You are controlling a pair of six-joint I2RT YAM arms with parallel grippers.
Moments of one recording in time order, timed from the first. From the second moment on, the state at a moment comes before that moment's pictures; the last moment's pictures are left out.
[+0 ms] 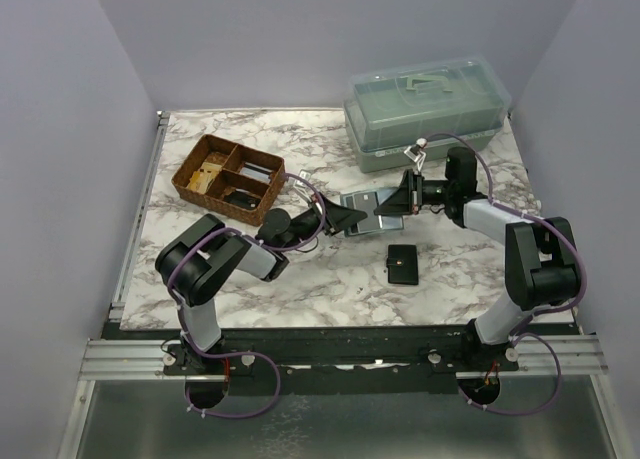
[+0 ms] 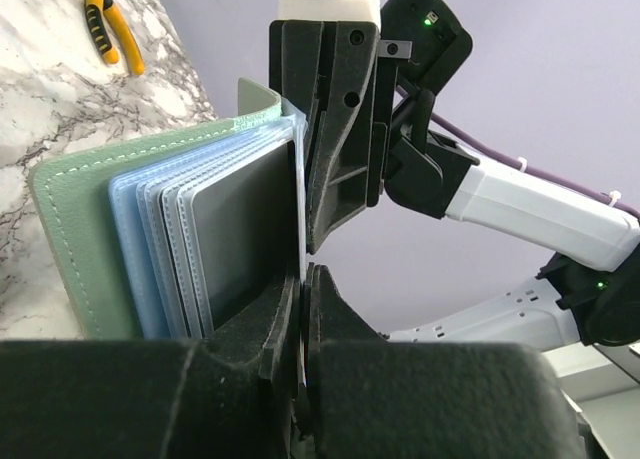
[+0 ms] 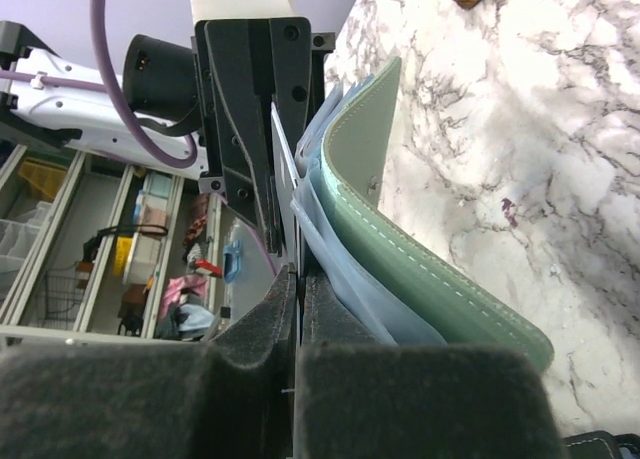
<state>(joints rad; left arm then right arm) -0.68 1.80 0.59 1.41 0.40 -1.26 0.14 1.64 0.86 0.34 -1.36 0.63</state>
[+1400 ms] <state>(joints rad) -0.63 1.73 0.50 1.45 0.47 -1.34 0.16 1.64 0.84 0.45 -1.41 0.73</state>
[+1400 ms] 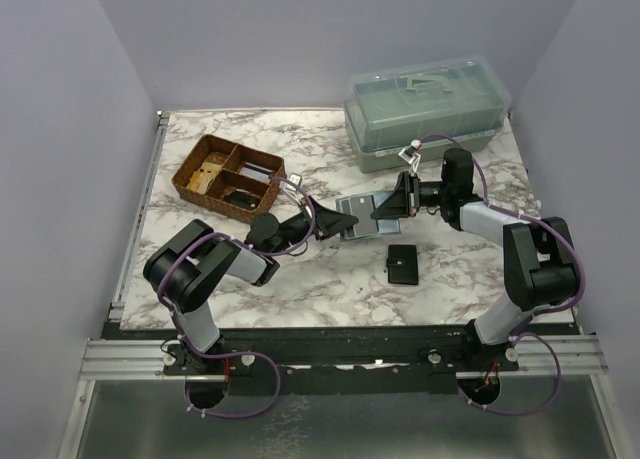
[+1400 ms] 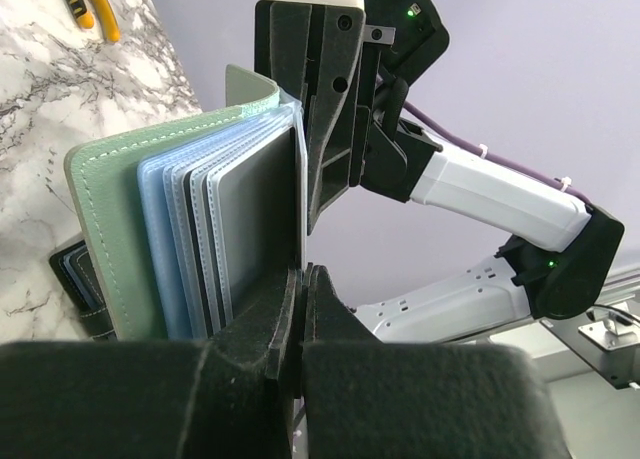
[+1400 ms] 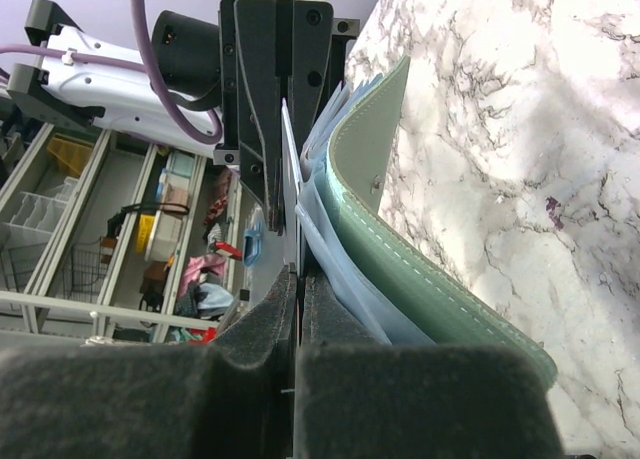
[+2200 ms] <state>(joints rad) -0.57 1.65 0.44 1.46 0.50 -1.35 0.13 1.64 0.81 0.58 -1.43 0.81</state>
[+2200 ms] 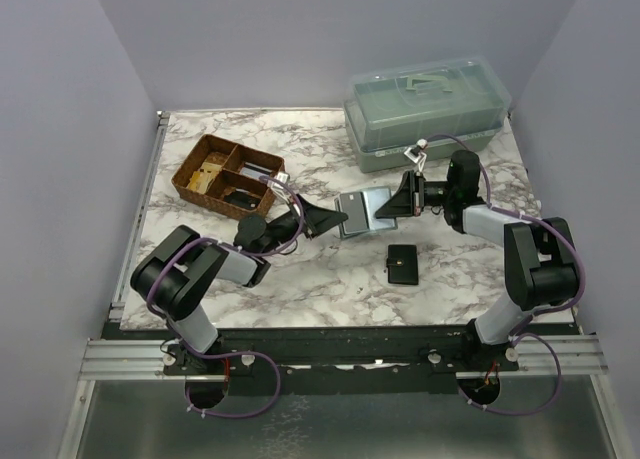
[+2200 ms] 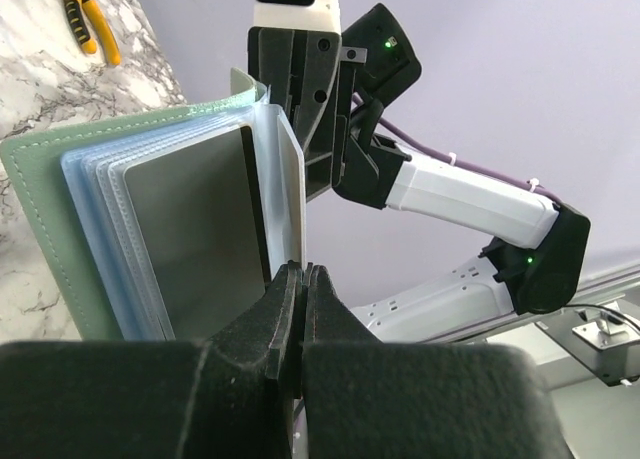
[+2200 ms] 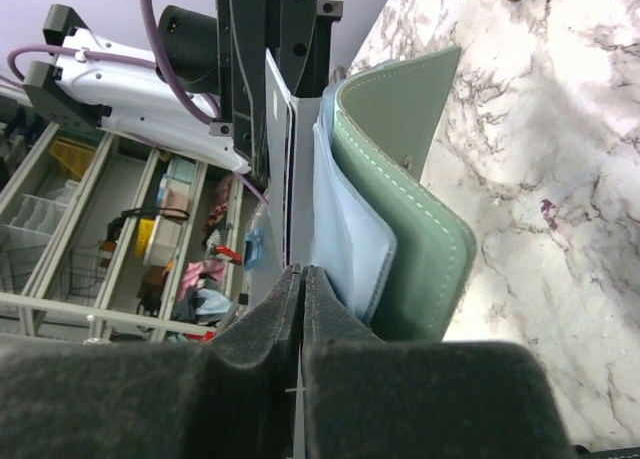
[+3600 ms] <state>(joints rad) -0.62 1.75 0.50 1.47 0.50 -1.35 0.16 1.67 0.80 0.55 -1.44 0.81</state>
